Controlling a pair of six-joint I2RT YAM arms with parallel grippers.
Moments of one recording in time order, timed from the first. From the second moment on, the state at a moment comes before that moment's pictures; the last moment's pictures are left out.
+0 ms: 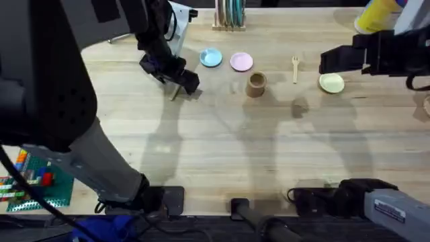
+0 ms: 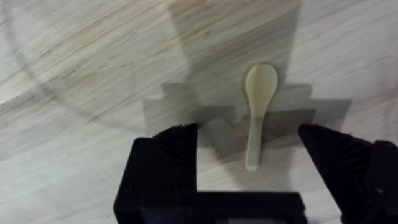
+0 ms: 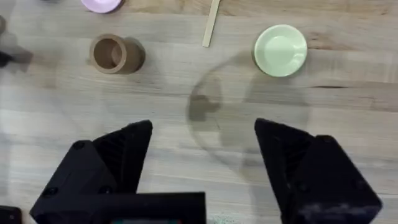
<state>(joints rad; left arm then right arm) -0.11 1.88 1.30 -0.91 0.06 0.30 0.00 1.15 1.23 -1.16 -0.09 0.01</state>
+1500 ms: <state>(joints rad) -0.15 1.78 1.58 -1.07 0.08 0.27 0.00 1.15 1.23 -1.16 -0.10 0.01</state>
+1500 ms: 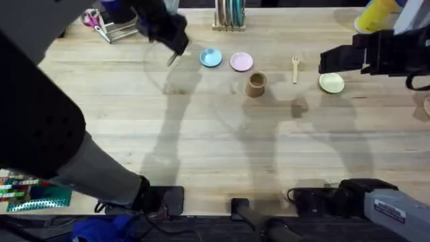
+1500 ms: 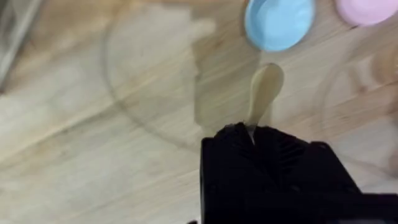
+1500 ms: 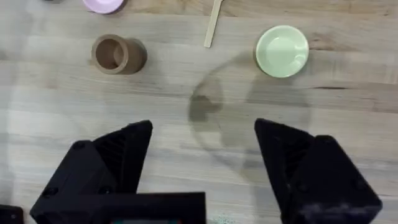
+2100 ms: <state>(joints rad) -0.45 1.83 1.65 -0.83 0.14 0.24 0.00 1.15 1.23 -1.16 -0.10 0.01</state>
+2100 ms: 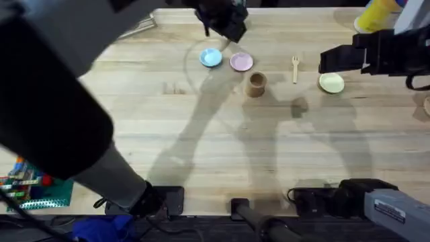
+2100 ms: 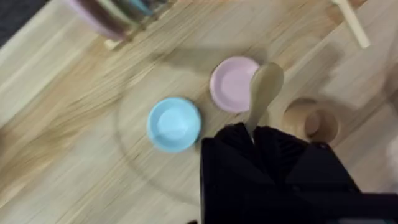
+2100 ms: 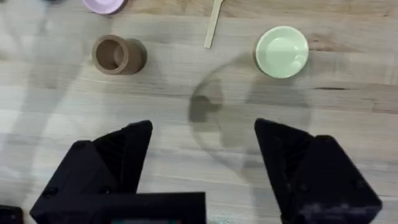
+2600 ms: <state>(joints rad) -0.46 2.06 1.65 -0.69 0.25 0.12 0.00 1.15 1.23 -1.16 -0.10 0.01</state>
